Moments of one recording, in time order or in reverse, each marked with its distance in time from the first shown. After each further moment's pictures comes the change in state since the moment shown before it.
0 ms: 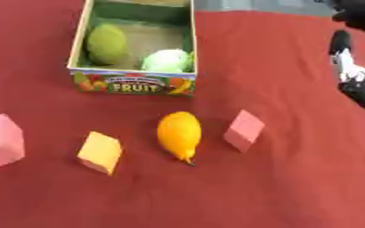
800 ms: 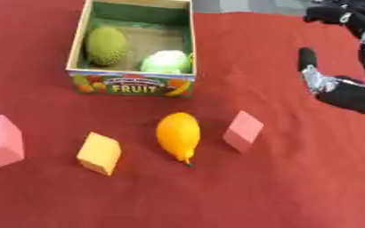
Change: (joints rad) left arm 0.000 0.000 -0.005 0.000 0.003 0.001 -0.007; right arm -0.065 -0.185 0.078 0.000 0.169 -0.043 0.209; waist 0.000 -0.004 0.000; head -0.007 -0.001
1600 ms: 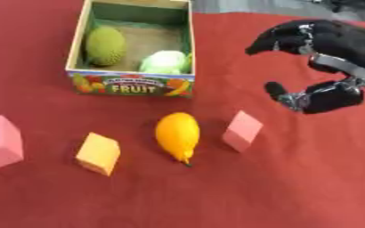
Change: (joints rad) left arm -0.001 0.000 -0.009 0.000 0.006 -0.001 -0.012; right arm -0.122 -0.197 0.108 -0.001 0.124 -0.079 0.377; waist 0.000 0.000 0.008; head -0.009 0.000
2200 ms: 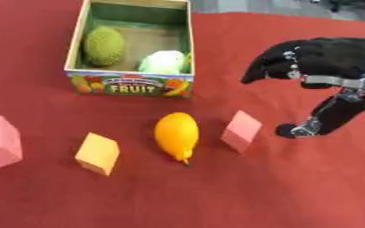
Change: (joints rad) left arm -0.001 0.000 -0.005 0.000 0.004 0.000 -0.008; right arm -0.011 -0.028 0.024 0.000 0.060 -0.063 0.204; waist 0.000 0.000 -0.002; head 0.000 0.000
